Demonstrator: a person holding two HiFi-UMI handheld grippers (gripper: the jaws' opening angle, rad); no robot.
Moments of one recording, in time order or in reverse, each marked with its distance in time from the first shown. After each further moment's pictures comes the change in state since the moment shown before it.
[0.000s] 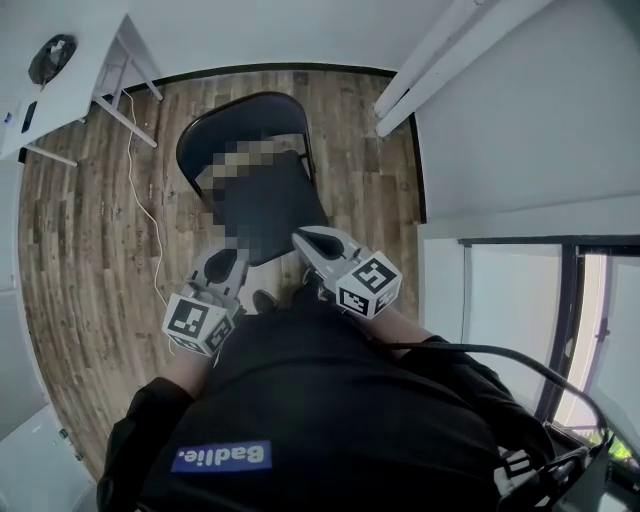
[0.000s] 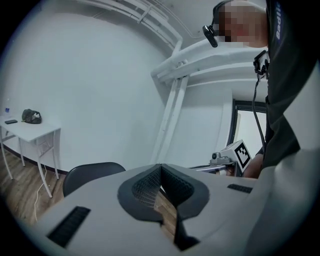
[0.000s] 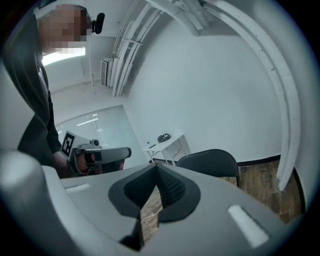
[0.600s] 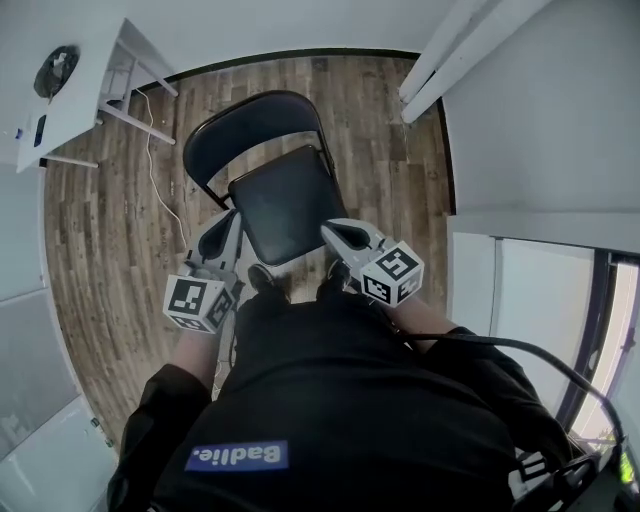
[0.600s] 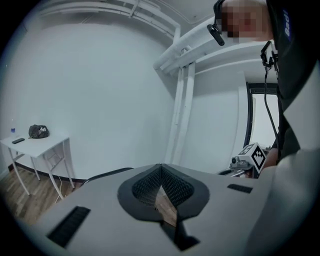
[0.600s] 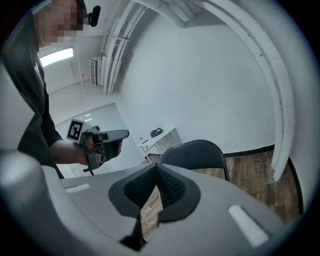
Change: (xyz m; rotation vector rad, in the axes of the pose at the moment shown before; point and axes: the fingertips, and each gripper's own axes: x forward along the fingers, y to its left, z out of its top) left arm 0.077 0.066 0.017 0.100 0.053 0.144; right arm -0.002 -0.102 -0.027 0.075 0.056 -0.033
